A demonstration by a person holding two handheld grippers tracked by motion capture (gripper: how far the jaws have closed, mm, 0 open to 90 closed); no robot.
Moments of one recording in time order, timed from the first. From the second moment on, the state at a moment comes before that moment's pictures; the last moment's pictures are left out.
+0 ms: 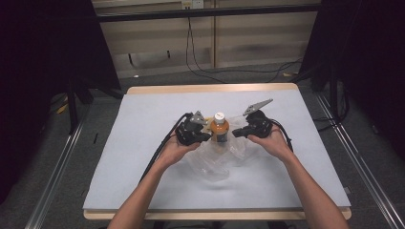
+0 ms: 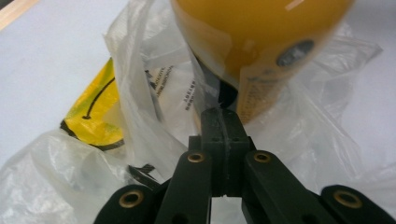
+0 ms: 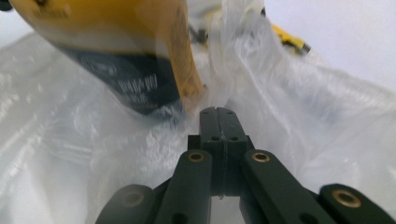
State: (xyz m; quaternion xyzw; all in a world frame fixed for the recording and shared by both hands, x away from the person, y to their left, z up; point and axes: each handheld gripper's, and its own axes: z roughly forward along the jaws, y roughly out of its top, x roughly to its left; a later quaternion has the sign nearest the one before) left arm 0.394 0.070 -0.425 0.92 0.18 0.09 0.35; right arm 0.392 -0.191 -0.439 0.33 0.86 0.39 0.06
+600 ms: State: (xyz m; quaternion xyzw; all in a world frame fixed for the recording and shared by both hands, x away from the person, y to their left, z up) left arm 0.404 0.066 -0.452 0.93 0.19 0.06 0.31; right arm 0.382 -0.175 -0.435 0.29 0.88 0.38 0.01
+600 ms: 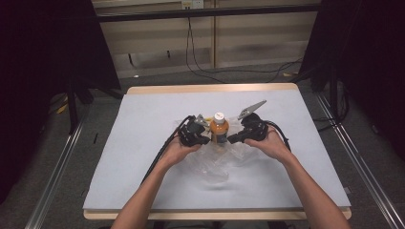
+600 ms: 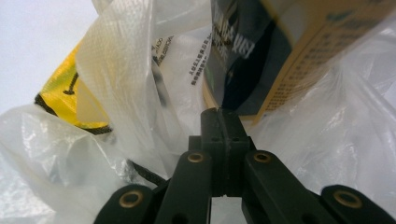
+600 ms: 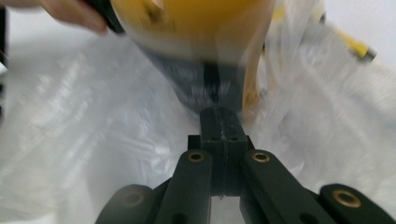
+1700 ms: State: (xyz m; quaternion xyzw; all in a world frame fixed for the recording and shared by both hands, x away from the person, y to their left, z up) left arm 0.349 0.033 -0.465 0.95 0.10 0.05 0.30; right arm 0.434 -0.154 -0.474 0.31 0.89 0.32 0.00
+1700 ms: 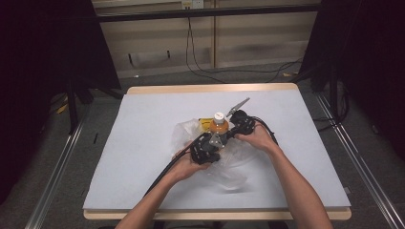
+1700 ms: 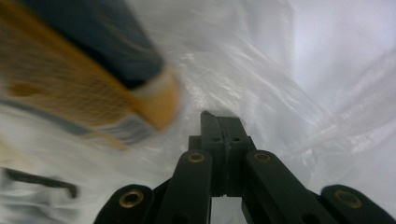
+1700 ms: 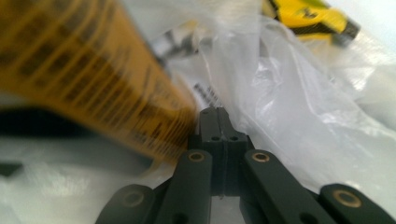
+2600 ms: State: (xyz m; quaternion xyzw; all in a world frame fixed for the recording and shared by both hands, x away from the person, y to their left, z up) left arm 0.295 0.056 -0.462 0.96 0.04 0.01 0.29; right arm 0.476 -0.165 -0.480 0.41 0.85 0.32 0.12
